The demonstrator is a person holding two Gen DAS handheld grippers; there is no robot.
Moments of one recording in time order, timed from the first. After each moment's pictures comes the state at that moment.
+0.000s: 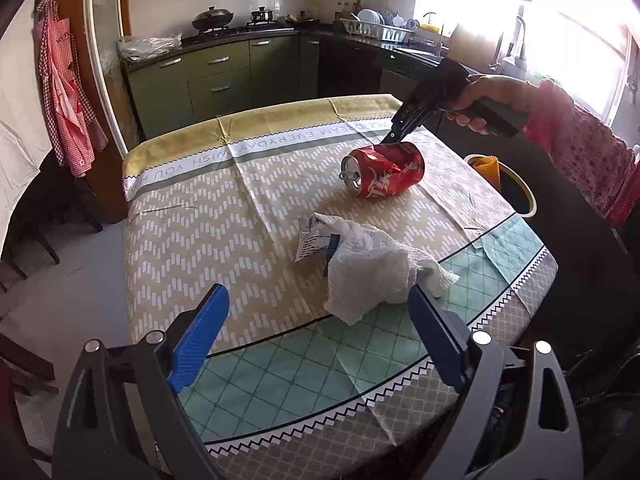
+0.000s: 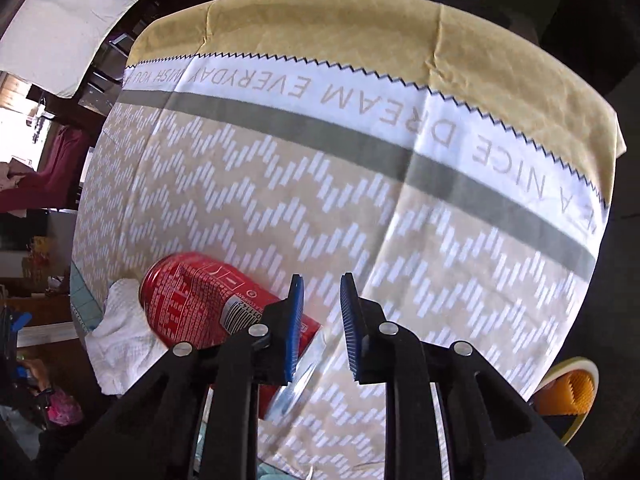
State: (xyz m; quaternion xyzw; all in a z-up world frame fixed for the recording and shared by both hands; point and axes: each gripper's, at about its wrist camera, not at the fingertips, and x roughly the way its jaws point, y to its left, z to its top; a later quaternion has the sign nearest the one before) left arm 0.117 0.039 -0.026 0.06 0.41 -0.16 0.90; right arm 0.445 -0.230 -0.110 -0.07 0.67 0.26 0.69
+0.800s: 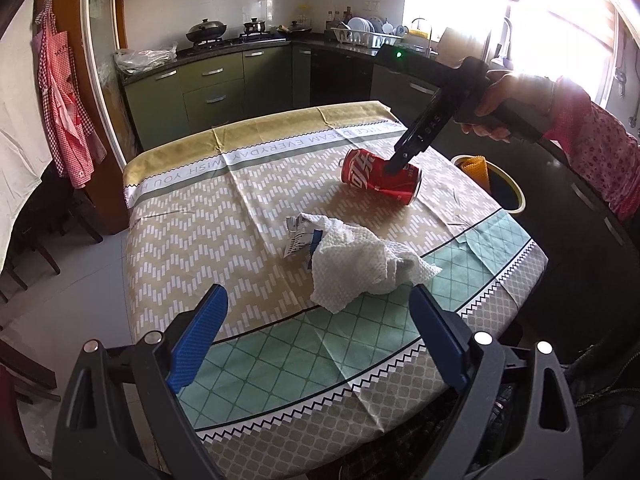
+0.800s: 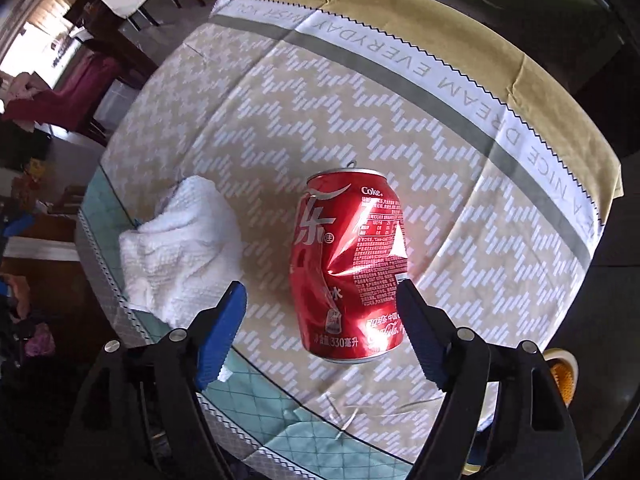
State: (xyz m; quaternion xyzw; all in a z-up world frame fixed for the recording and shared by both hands) left arm 0.090 0.034 -0.017 0.06 0.39 -0.17 0.90; right arm 0.353 -0.173 -0.078 -0.20 0.63 0.30 0.68
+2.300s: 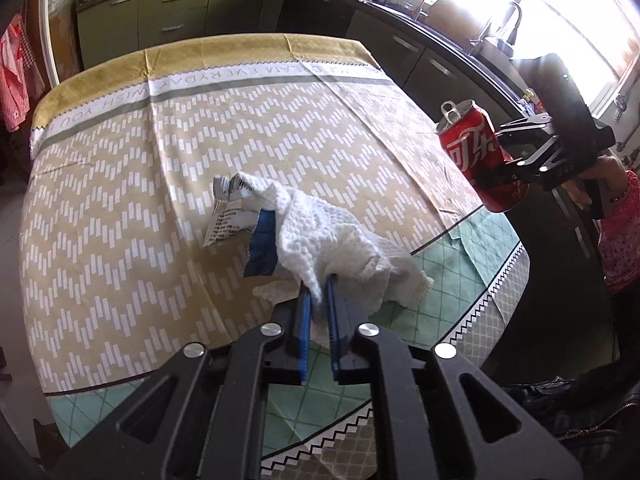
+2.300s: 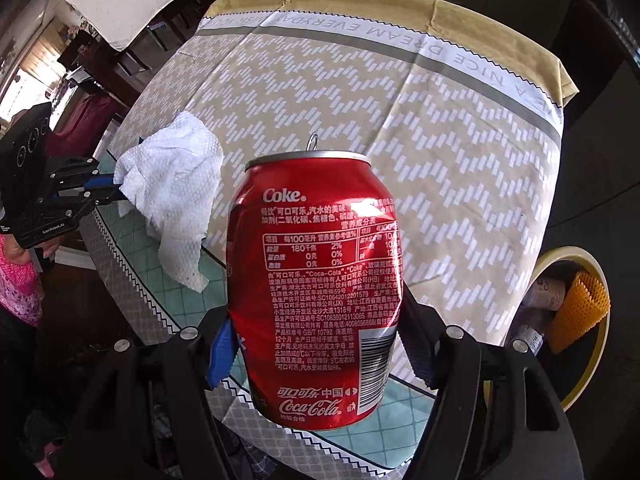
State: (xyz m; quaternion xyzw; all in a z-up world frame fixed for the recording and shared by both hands) left arm 0.177 0.000 -0.080 0.00 0.50 -0.25 0.83; right arm 0.270 -0.289 -0.088 -0.10 0.60 0.29 0.73
